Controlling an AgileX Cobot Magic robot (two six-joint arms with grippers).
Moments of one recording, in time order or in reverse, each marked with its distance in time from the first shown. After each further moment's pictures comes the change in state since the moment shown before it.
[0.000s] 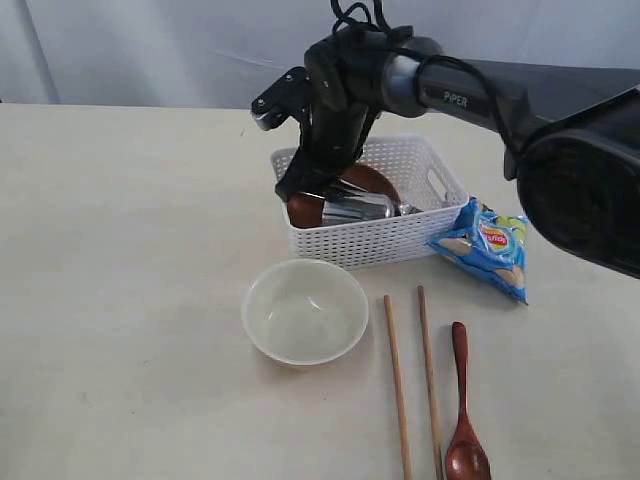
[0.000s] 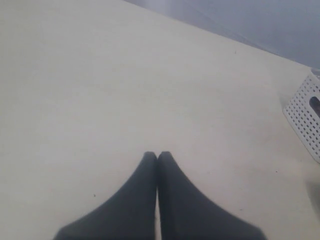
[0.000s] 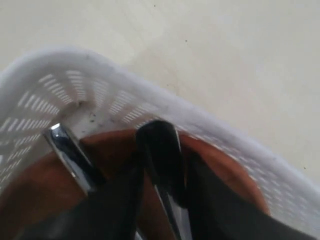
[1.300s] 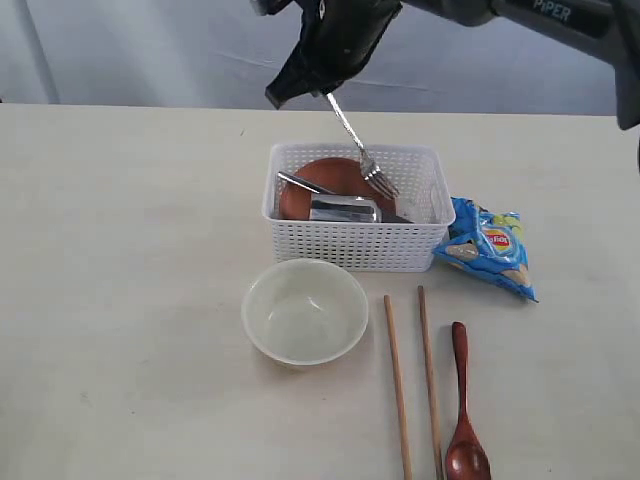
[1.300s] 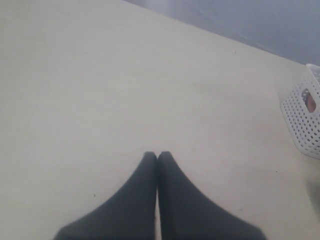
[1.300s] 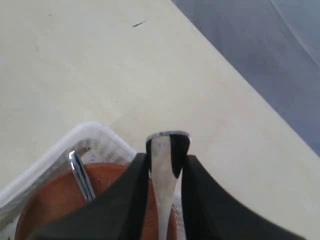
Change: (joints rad) left arm 0.000 0.000 0.000 0.000 0.000 0.000; right arm 0.000 -0.235 0.003 -0.016 -0.033 0.034
